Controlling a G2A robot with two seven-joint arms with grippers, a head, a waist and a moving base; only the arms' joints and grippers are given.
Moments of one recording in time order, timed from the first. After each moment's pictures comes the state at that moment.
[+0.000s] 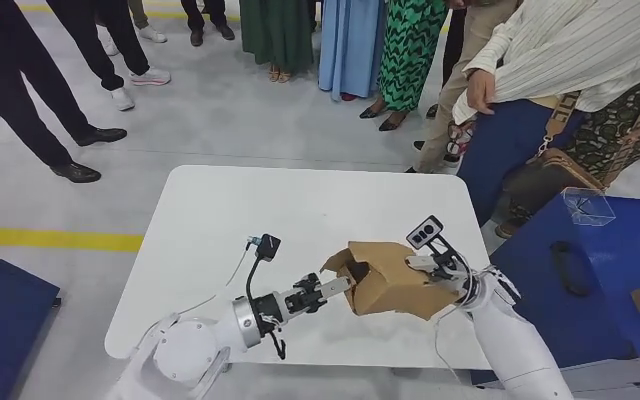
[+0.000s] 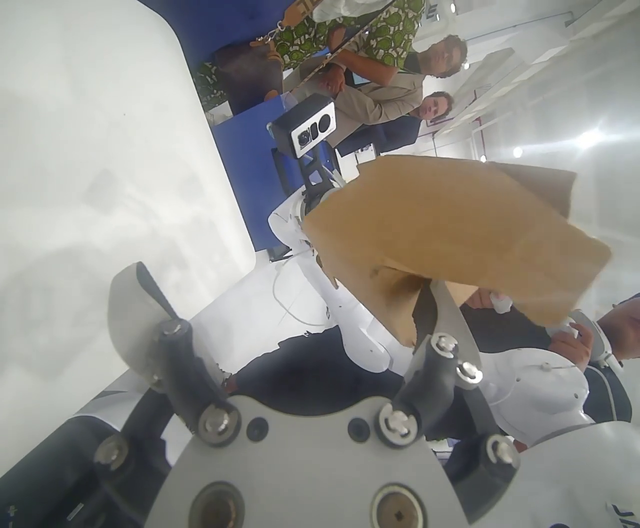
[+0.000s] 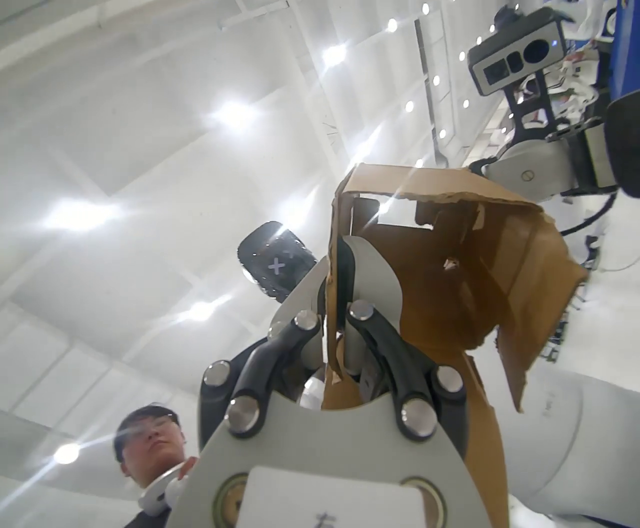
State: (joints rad) left arm 1.27 -1.13 -1.11 -2.00 -0.09 0.06 -0.63; right arm -1.14 -1.09 1.33 -1.36 1.14 0.05 1.49
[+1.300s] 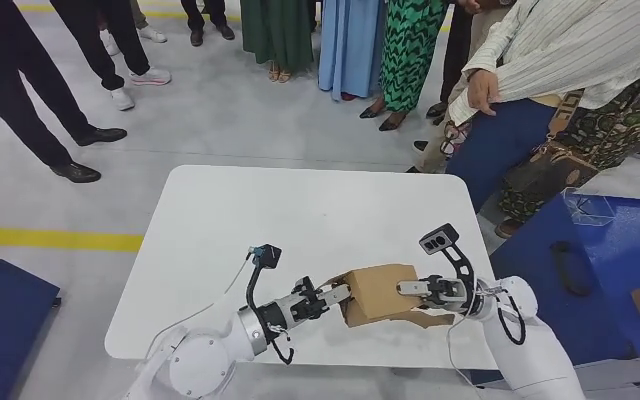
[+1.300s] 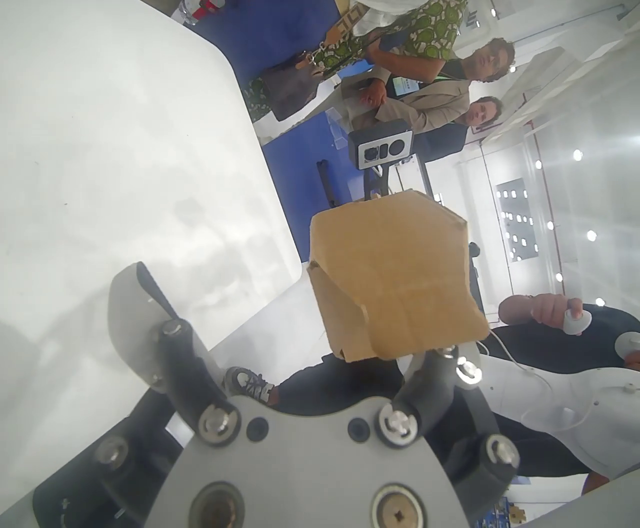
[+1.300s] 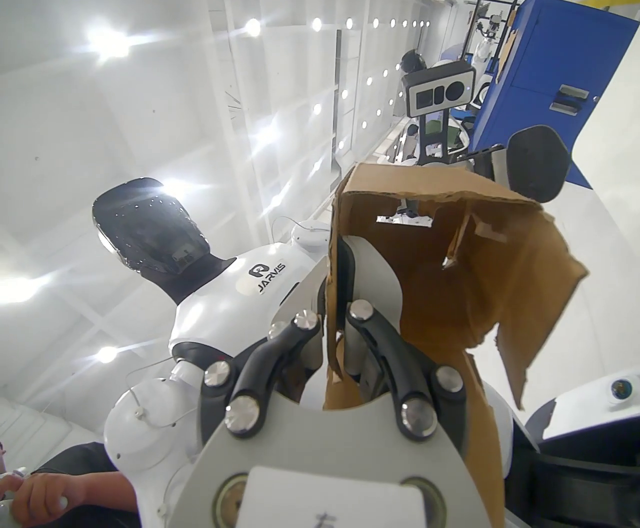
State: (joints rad) left arm 1.31 -1.14 -1.06 -1.99 0.13 0.07 -0.55; right arm -1.21 -1.06 1.37 -1.41 0.94 -0.22 1.54
